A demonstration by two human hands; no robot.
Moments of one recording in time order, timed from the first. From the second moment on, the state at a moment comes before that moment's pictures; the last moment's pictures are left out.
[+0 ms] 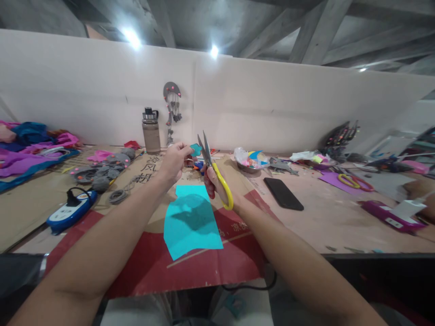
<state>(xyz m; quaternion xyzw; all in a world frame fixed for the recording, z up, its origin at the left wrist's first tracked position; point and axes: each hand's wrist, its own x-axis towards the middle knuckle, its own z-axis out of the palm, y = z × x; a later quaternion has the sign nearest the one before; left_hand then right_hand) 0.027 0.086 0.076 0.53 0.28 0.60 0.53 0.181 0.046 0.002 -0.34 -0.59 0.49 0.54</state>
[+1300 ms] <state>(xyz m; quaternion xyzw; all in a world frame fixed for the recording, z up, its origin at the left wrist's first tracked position) 0.027 0.081 0.085 0.51 0.27 0.60 0.55 0.178 0.038 0.012 -0.34 -0.61 0.50 0.51</state>
